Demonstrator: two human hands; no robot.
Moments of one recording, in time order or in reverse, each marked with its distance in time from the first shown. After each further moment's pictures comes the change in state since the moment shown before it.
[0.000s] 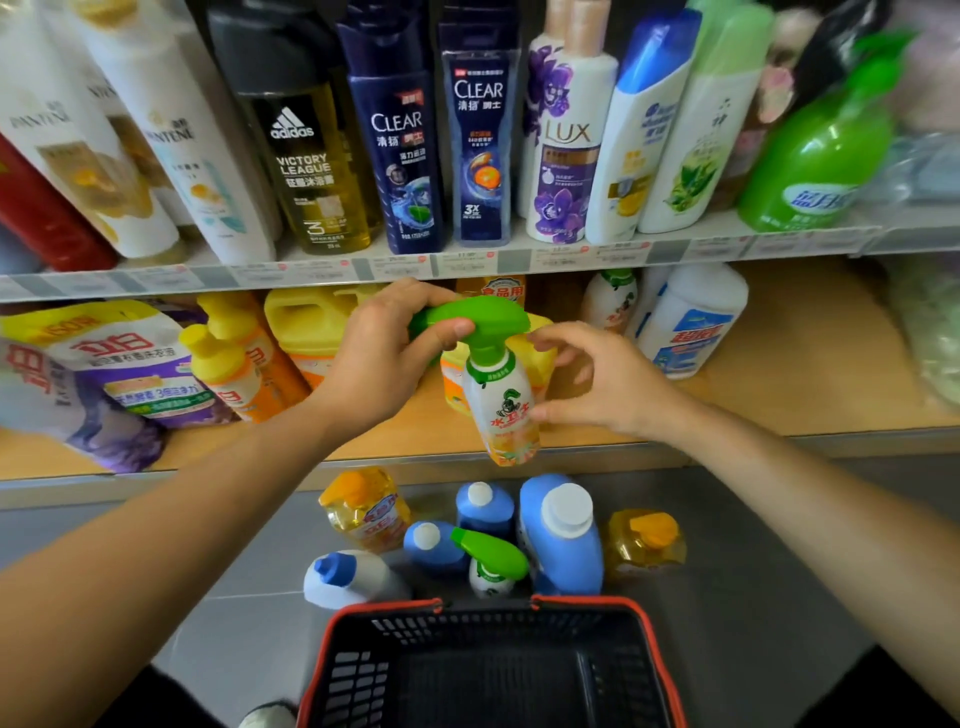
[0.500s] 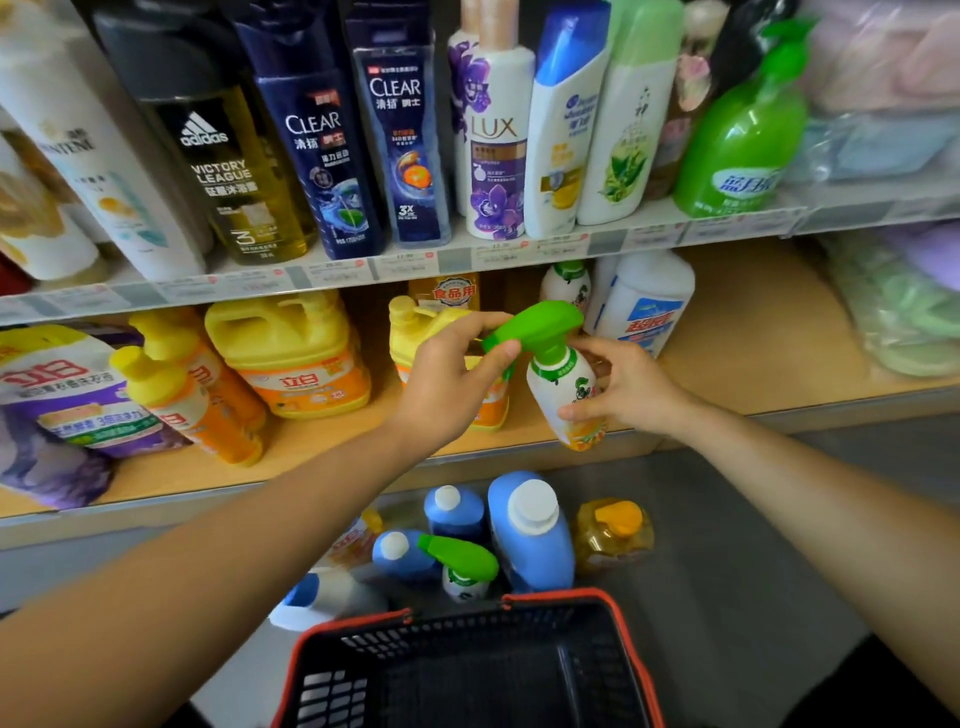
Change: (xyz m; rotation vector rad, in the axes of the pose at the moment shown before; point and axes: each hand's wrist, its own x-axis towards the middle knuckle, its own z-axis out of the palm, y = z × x) left_hand 0.008 0.021 0.100 -0.260 -0.076 -0.163; right_hand -0.026 0.081 -0.022 0.175 0.114 0.226
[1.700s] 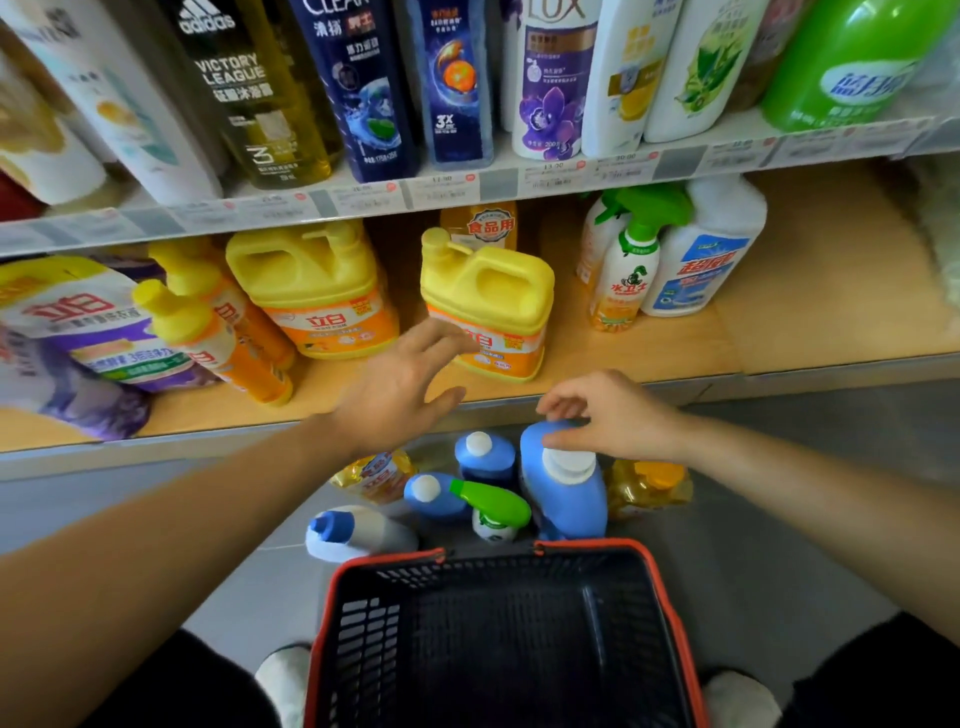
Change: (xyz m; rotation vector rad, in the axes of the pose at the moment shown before) left_hand -0.043 -0.084 -0.064 0.652 -0.292 0.357; right_hand -0.031 -0.010 0.074 -0.227 -0.355 0.039
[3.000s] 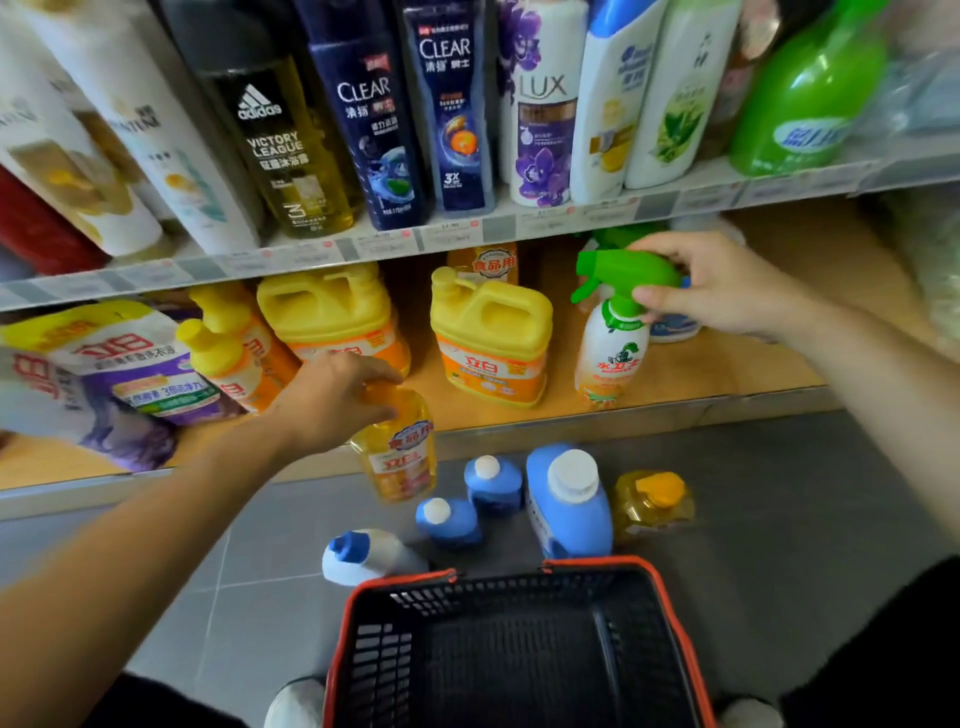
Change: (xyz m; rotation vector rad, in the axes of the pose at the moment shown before) left_hand -0.022 -0.012 -0.076 0.089 -0.229 -0.456; right_hand -0.021 -0.039 -0.139 0.140 0.325 -0.173
